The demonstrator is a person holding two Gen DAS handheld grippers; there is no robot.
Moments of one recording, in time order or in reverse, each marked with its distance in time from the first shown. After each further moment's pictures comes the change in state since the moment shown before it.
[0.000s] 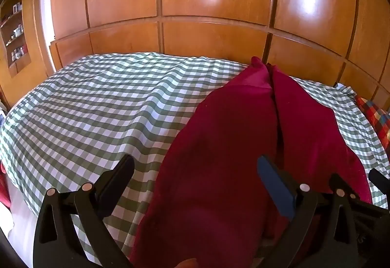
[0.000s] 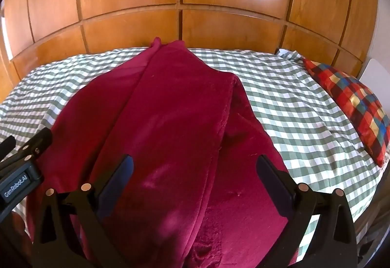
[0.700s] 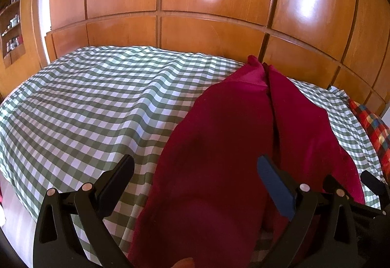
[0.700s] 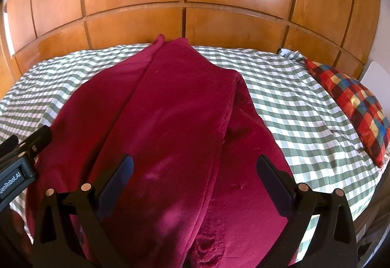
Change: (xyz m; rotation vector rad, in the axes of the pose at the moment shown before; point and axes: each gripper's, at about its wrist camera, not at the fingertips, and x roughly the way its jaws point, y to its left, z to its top) left arm -0.001 0.009 -0.006 -0.031 0.015 -0.054; right arm -0.003 0.006 -0.005 -0.018 0.012 0.009
